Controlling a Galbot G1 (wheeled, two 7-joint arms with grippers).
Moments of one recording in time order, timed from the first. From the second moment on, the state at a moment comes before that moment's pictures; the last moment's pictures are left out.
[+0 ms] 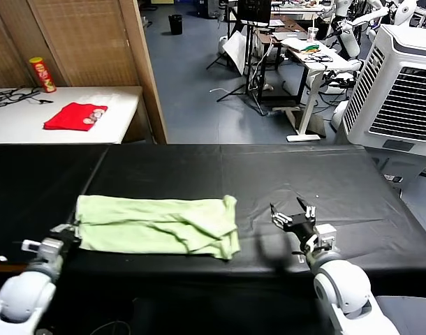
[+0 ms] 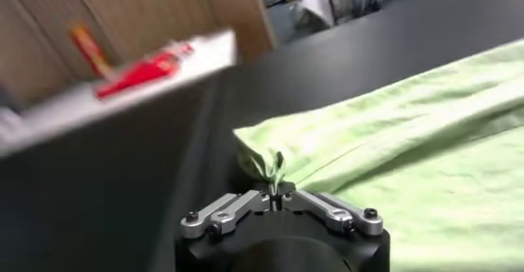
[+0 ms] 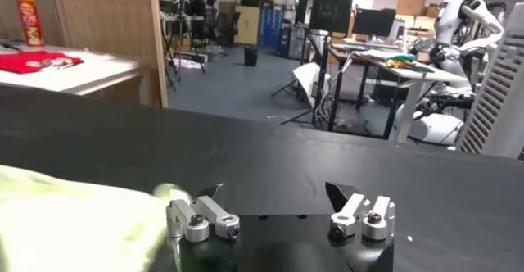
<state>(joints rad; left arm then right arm) 1.43 -0.89 -0.72 -1.82 -0.20 0.38 -0.02 -1.27 1.21 0.44 2.05 0.28 -0.50 0.07</state>
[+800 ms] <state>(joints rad) 1.32 -1.13 -0.40 -2.10 -0.75 0.55 -0.19 -1.39 1.28 0.54 2.09 0.20 -0.49 0.07</state>
